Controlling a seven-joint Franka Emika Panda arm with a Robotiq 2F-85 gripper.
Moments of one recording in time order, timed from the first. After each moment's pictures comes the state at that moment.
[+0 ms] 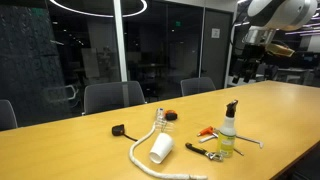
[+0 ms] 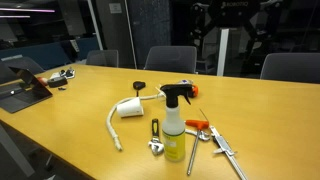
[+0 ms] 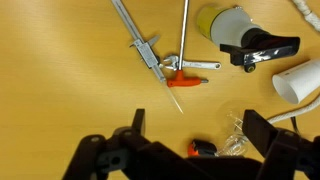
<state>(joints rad) -0.02 -0.37 -0.30 -2.32 0.02 2.11 -0.45</state>
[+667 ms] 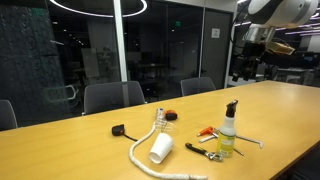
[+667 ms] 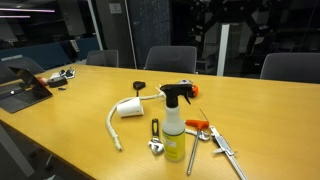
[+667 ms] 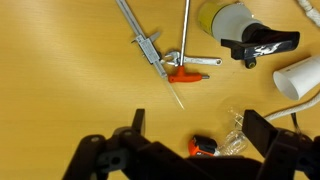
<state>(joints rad) -0.02 -0.38 -0.30 -2.31 0.02 2.11 -0.45</state>
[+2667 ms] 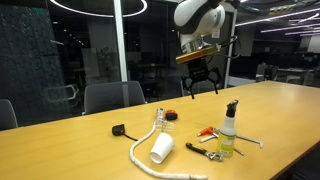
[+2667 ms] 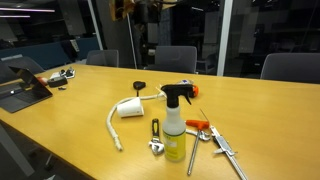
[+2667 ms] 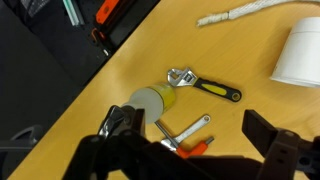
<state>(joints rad) 0.00 0.01 0.18 -1.95 -0.08 1.61 0.95</state>
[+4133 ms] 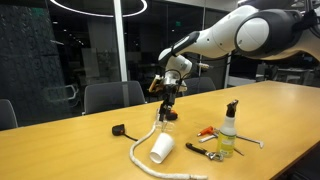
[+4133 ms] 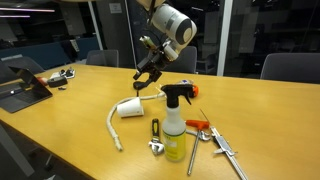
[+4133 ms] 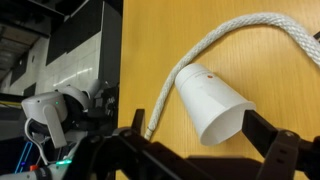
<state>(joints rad) 0.06 0.77 0.03 -1.27 0.55 1.37 1.76</state>
